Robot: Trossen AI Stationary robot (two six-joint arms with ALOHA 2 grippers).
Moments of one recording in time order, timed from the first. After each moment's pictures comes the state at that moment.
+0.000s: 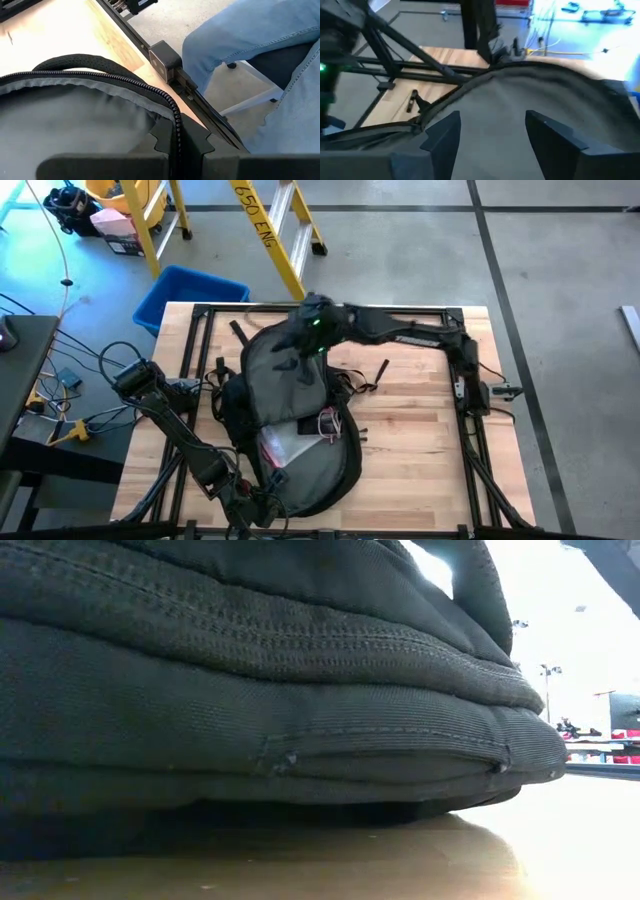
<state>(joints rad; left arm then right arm) -0.84 1.74 1.14 -0.12 -0.30 -0.01 -0.13 2.11 2.16 -0.58 -0.32 -0.14</state>
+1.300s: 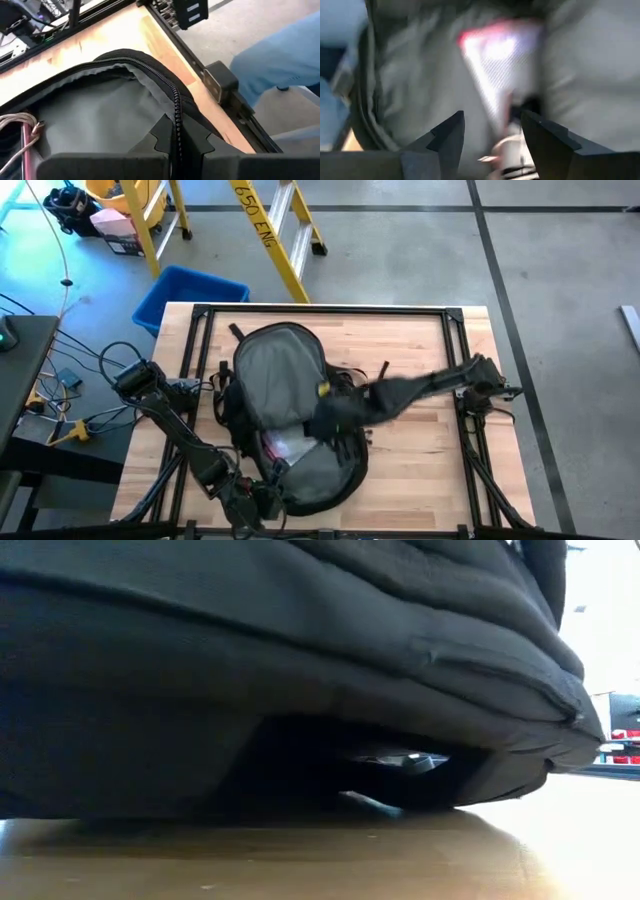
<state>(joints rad) -0.83 1.74 1.14 -0.06 -0.54 -0.04 0.33 1.95 1.87 -0.99 0.04 -0.01</state>
